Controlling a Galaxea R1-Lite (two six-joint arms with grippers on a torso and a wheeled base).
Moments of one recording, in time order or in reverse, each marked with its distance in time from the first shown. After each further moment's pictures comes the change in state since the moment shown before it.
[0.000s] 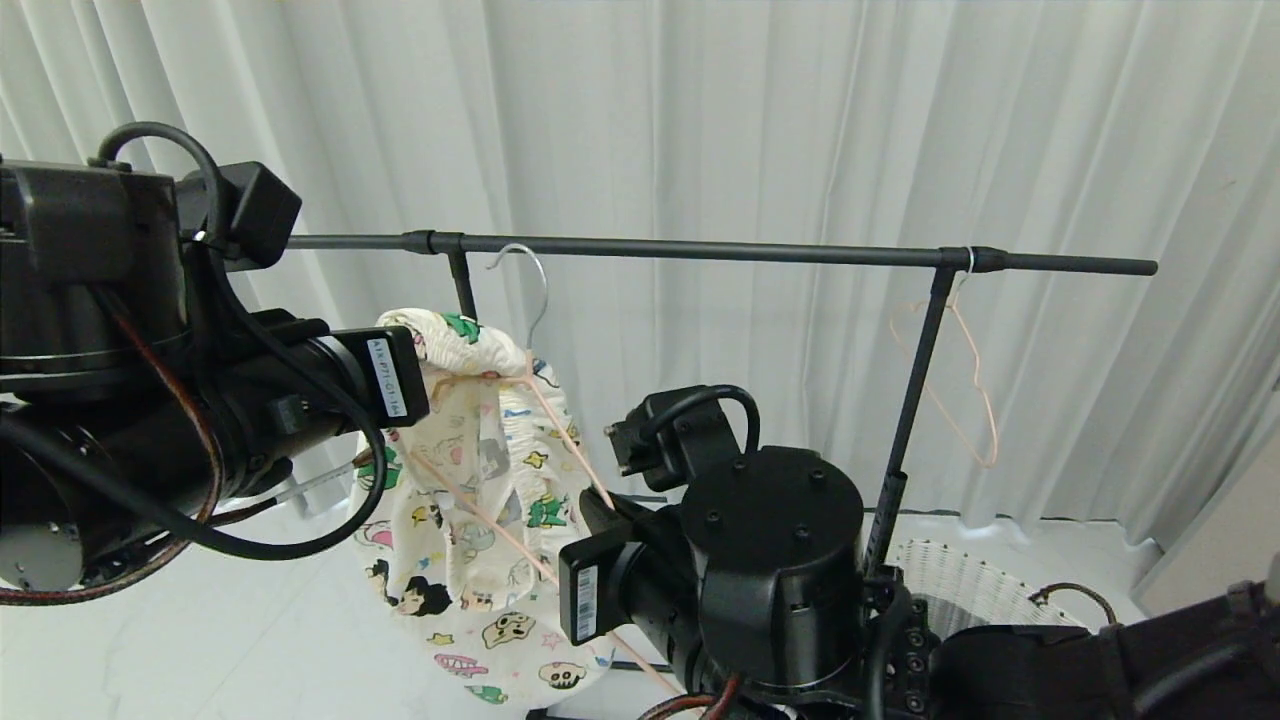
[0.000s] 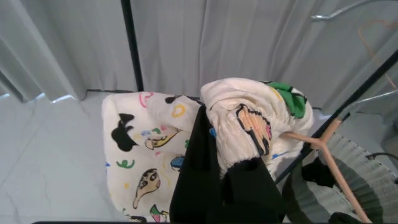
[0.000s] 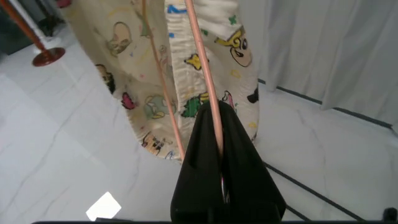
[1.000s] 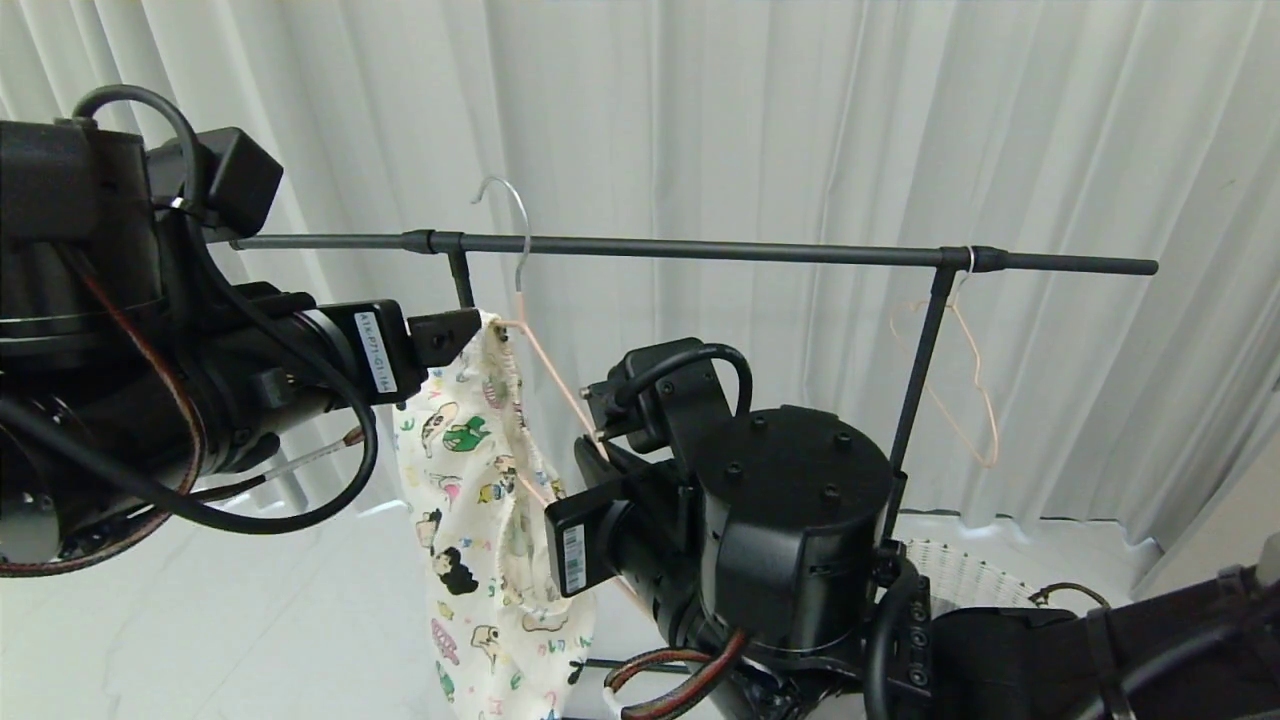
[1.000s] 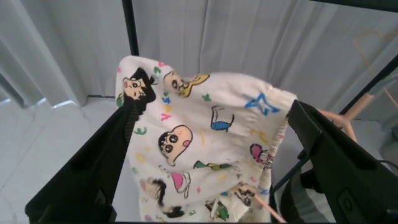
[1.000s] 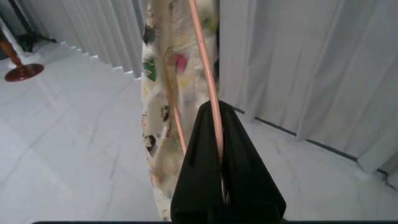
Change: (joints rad) left arm 0.006 -0.005 -0.043 0.023 -0.001 0.010; right arm -0.003 0.010 -0.050 -0.103 -0.046 -0.186
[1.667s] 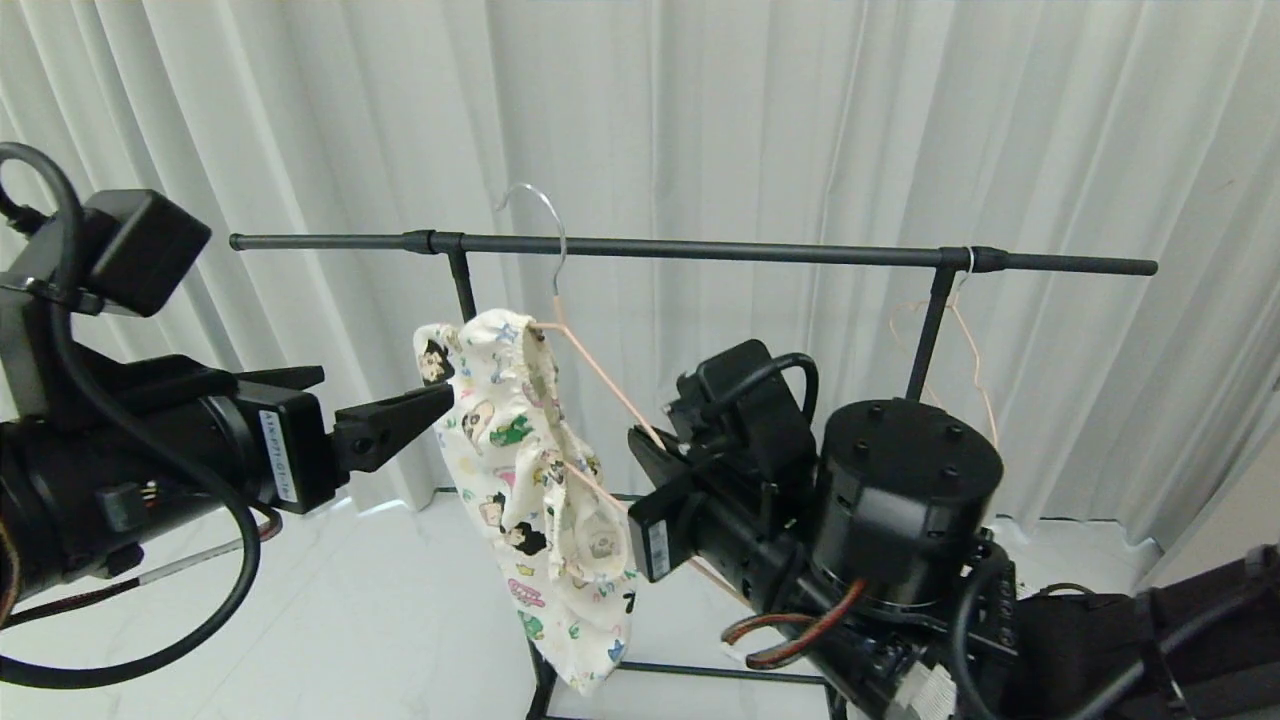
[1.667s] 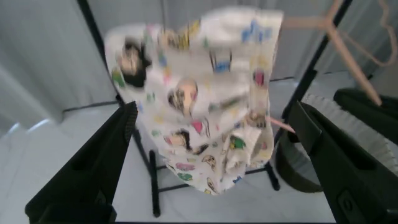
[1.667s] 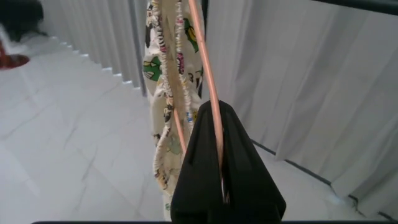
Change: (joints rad) left arm 0.076 -0.180 0.167 0.008 -0.313 0.146; right arm -0.120 -0.070 0.203 -0.159 0.208 -0.166
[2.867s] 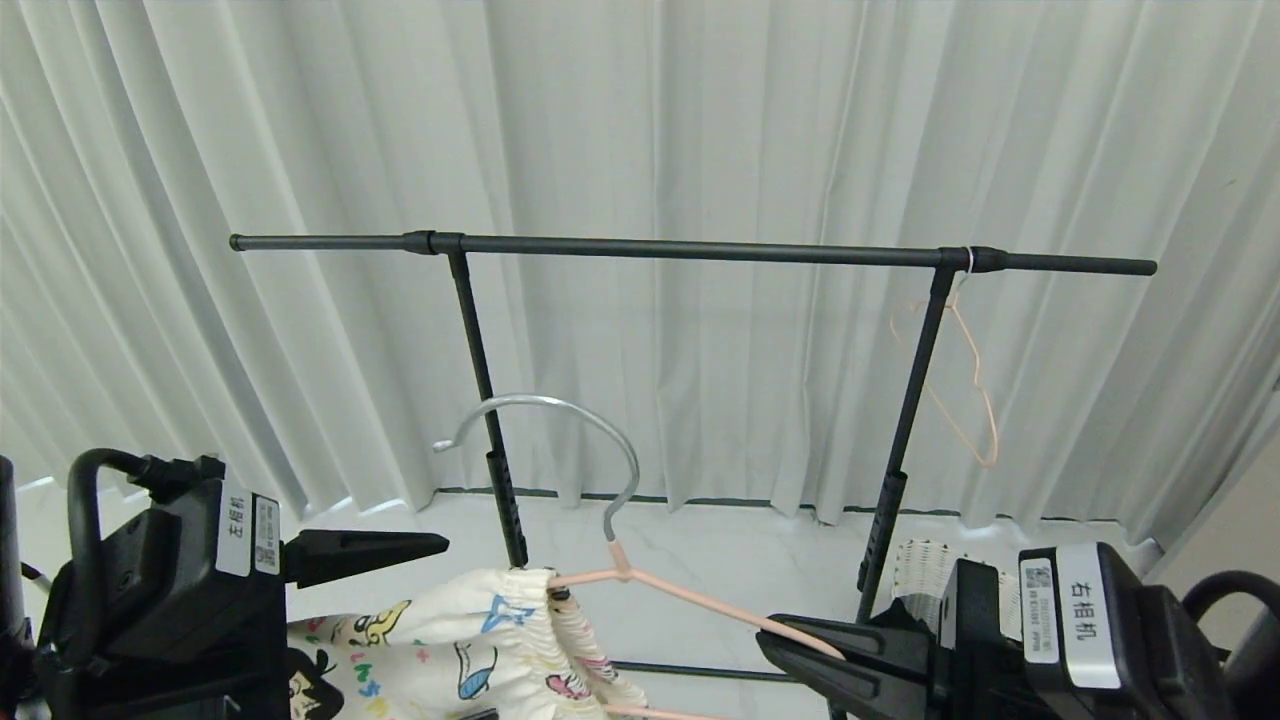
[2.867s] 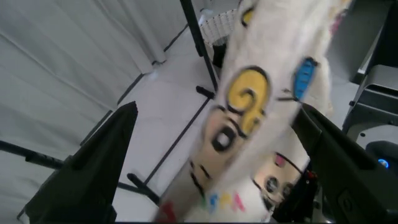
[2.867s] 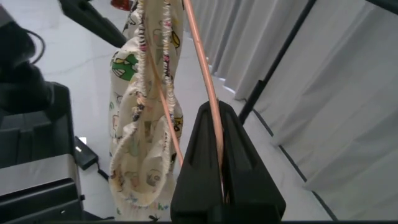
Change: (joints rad) left arm -0.011 -0.079 0.300 -0.035 -0.576 0.475; right arm 0.021 -0.421 0.517 -0.030 0.426 -0.154
